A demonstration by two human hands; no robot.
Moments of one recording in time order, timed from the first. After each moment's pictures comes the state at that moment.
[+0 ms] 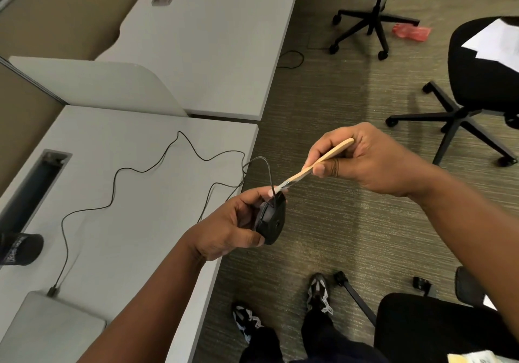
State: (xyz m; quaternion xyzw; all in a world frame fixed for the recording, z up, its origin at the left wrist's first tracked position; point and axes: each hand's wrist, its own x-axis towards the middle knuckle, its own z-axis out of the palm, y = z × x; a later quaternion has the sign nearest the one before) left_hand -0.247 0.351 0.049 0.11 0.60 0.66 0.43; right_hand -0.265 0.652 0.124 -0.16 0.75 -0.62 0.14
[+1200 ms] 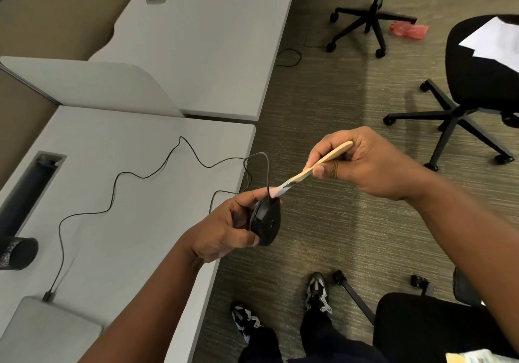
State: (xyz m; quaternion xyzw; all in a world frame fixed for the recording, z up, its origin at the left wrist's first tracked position) left_hand -0.252 0.348 0.043 0.11 0.59 0.68 0.43; right_hand -0.267 0.655 0.114 -0.15 0.75 -0.63 0.14
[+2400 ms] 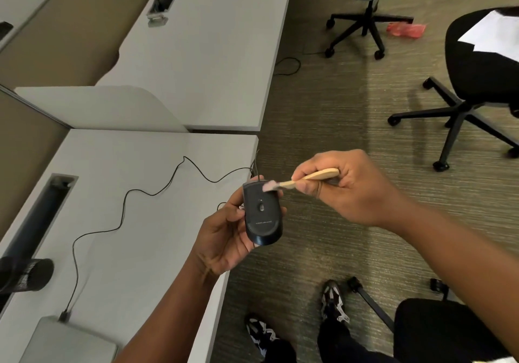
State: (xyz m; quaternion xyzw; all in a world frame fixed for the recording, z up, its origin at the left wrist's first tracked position) left_hand -0.256 0.357 0.042 -0.01 0.29 0.87 0.40; right_hand -0.247 0.626 0.102 -0.16 0.80 -0.57 0.03
